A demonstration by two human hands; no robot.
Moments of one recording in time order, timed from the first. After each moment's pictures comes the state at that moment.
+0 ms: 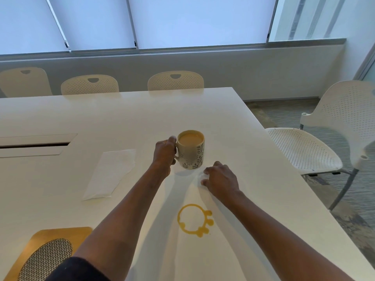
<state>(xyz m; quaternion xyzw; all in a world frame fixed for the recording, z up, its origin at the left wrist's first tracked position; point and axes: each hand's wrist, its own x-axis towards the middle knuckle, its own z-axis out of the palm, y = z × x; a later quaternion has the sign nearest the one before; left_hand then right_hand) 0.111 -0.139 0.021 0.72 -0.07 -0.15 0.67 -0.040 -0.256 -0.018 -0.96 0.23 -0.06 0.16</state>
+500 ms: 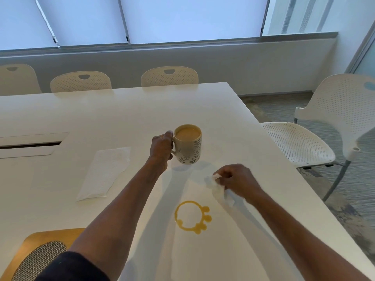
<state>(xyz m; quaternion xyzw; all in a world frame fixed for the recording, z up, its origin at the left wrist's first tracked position) 0.117 -0.146 0.022 0.72 -0.07 -0.16 0.67 -0.086 -0.291 -0.013 -0.84 0.28 -0.11 0.45</state>
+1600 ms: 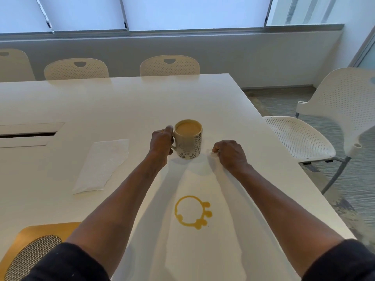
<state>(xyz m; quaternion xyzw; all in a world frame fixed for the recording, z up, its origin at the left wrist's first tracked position) 0.128 -0.148 0.005 0.71 -0.06 -0.17 0.68 -0.007 -0.326 -0.030 -0.95 0.23 -0.14 0.15</state>
